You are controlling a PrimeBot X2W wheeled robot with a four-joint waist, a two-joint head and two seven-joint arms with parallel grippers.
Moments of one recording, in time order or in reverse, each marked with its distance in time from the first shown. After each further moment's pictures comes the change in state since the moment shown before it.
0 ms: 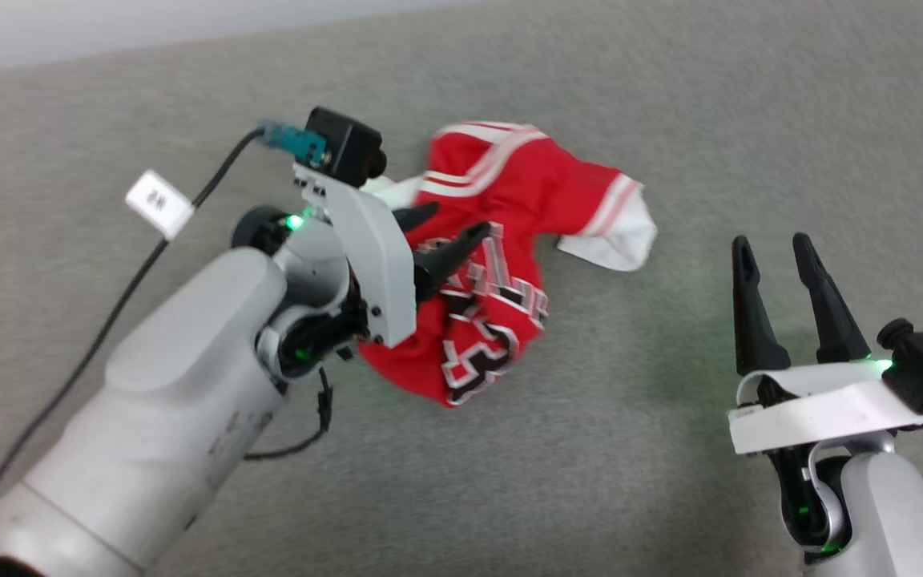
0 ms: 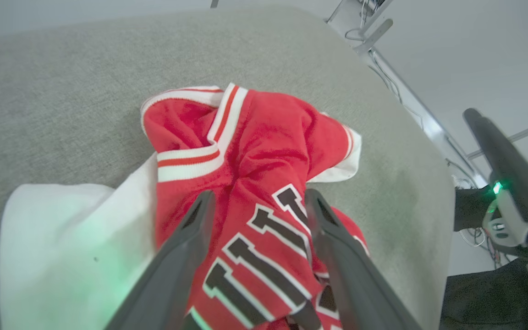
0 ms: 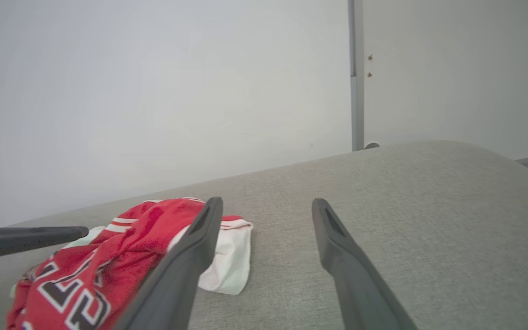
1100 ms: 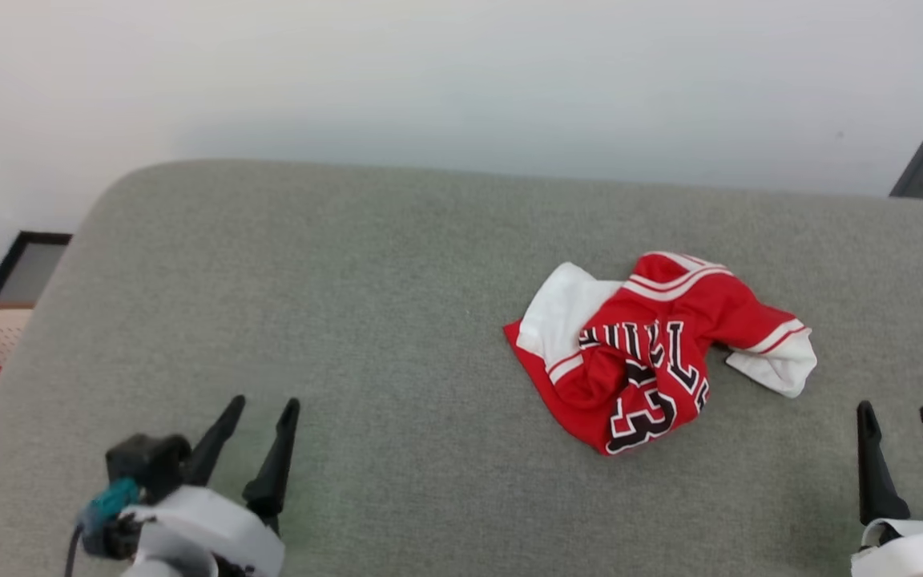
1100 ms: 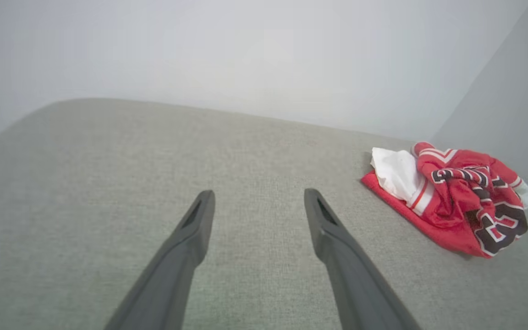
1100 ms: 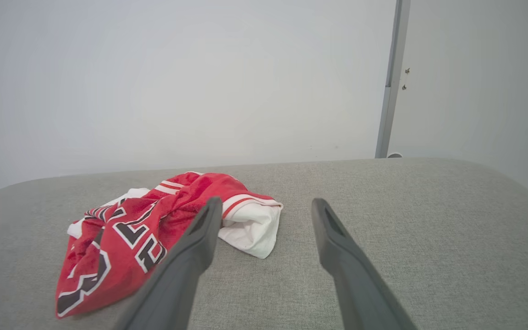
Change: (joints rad) left arm 0.757 0.040 0.468 -0.114 0.370 0.065 -0.584; right arm 0.298 -0.134 -0.171 0.029 -0.052 0.000 0.000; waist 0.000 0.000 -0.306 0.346
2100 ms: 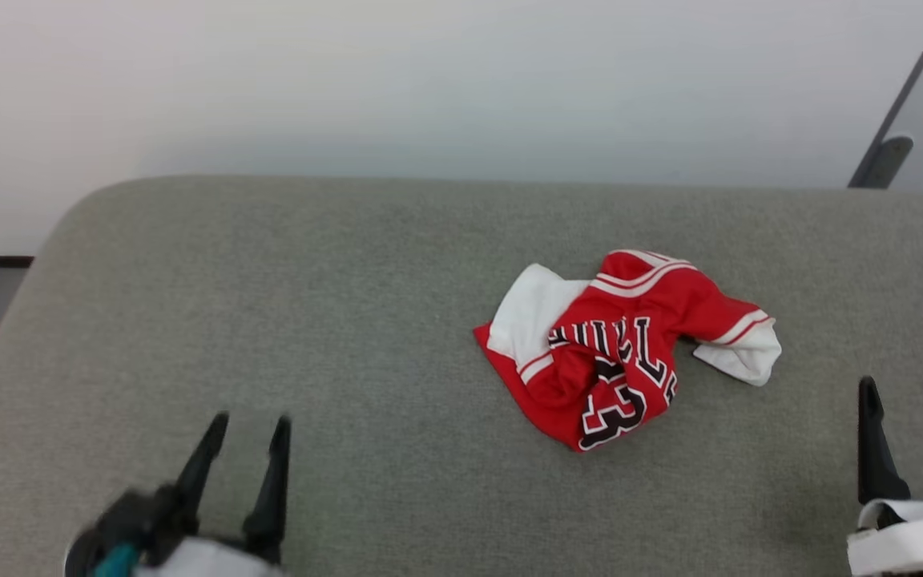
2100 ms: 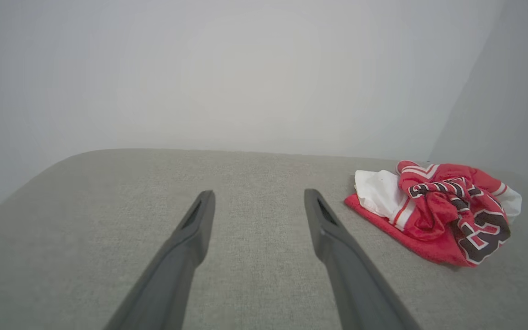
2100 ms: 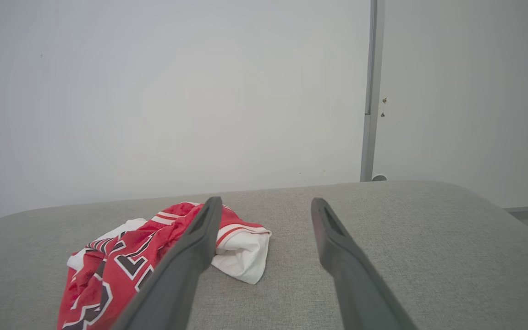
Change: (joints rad) left arm 0.266 -0.241 0.384 -0.262 0.445 -0.061 0.000; right arm 0.007 0.019 -0.012 -0.079 0.002 0.000 0.000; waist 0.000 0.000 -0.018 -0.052
